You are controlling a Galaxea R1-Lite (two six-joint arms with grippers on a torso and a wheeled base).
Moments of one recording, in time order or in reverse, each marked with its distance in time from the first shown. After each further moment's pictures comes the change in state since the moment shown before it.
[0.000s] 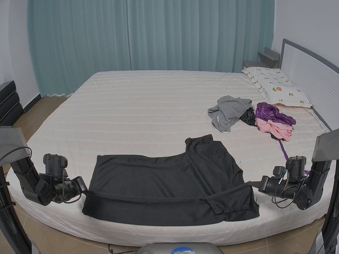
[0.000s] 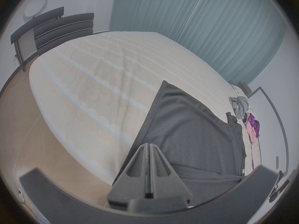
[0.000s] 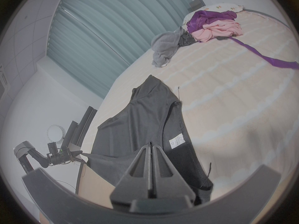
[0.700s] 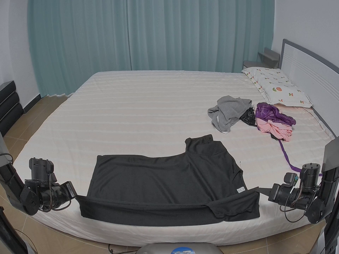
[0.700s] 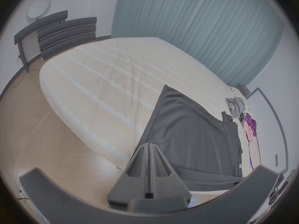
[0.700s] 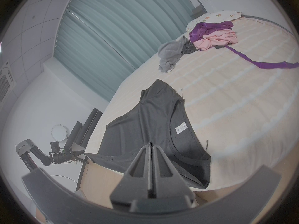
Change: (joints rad) left arm 0.034 -0.196 0.174 -0.001 -0.003 0.028; right arm 0.003 -0.103 0.299 -0.267 0.004 0.016
